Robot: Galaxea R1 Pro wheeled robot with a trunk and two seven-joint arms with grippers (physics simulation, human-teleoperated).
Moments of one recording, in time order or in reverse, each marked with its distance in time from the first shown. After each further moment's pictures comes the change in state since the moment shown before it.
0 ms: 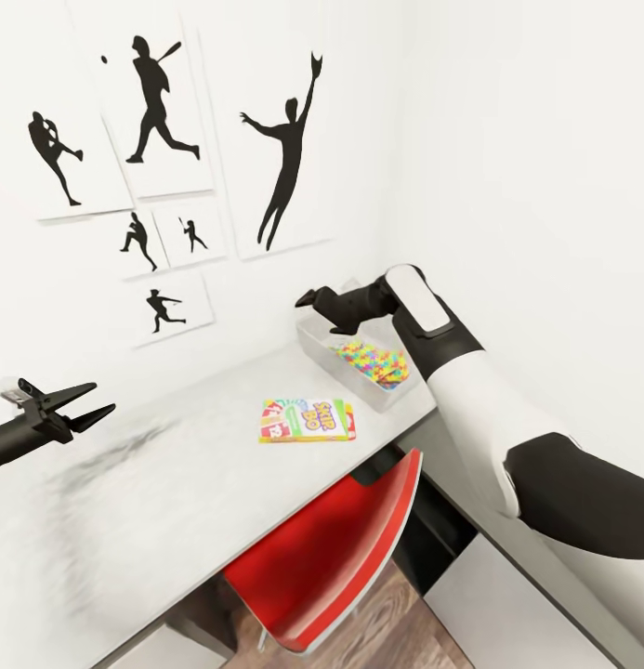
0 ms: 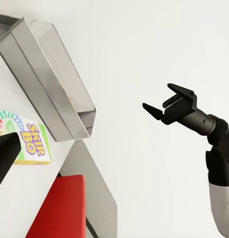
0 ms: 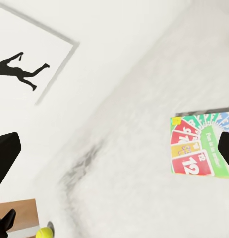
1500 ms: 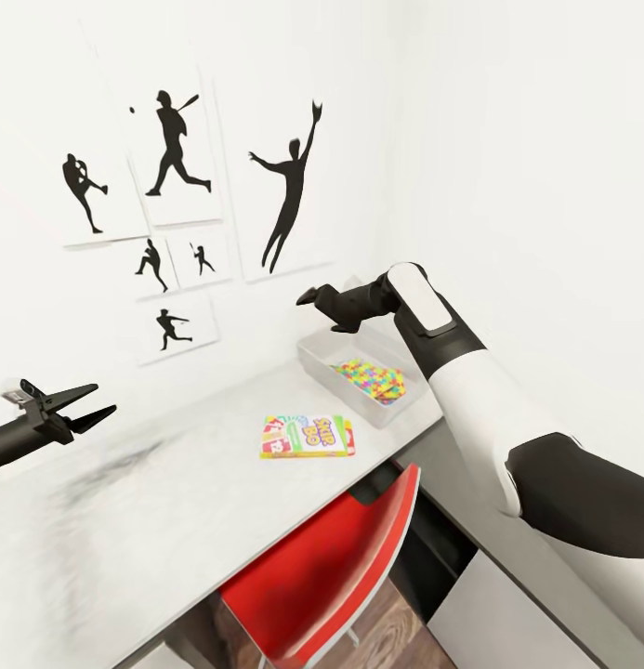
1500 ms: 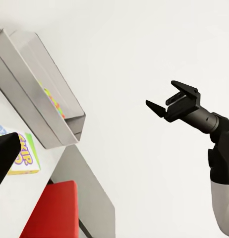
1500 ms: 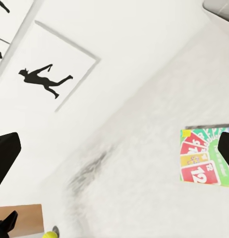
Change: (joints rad) left arm 0.002 0.001 -0.006 0.000 -0.004 -0.001 0.000; right arm -0.001 -0.006 0.000 -0.011 0.000 0.001 0.000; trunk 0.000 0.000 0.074
